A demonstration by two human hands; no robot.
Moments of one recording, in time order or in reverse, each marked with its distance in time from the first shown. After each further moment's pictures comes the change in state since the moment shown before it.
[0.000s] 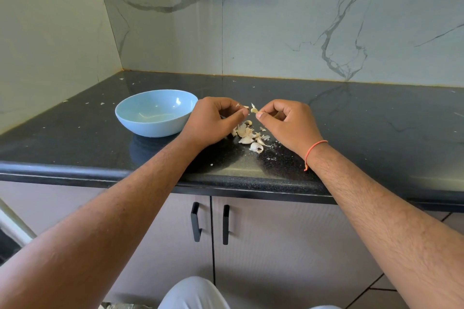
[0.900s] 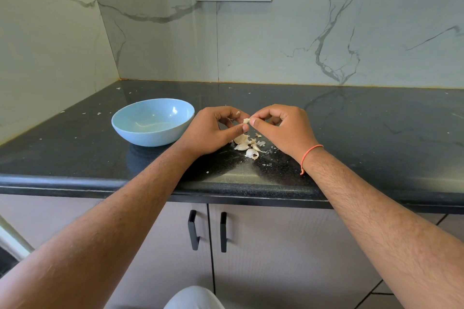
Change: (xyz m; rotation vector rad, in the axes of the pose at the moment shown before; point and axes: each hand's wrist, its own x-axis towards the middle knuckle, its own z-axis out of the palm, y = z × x) left_hand 0.002 -0.002 0.001 -0.004 -0.138 0.054; right_hand -0.001 -0.003 -0.003 0.002 0.030 -0.046
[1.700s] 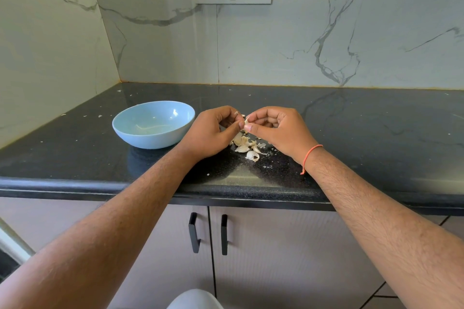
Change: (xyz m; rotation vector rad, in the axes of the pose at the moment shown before) left_hand -0.003 0.009 -0.001 0.023 0.023 0.011; right_hand 0.003 0.001 0.002 0.258 -0.156 0.095
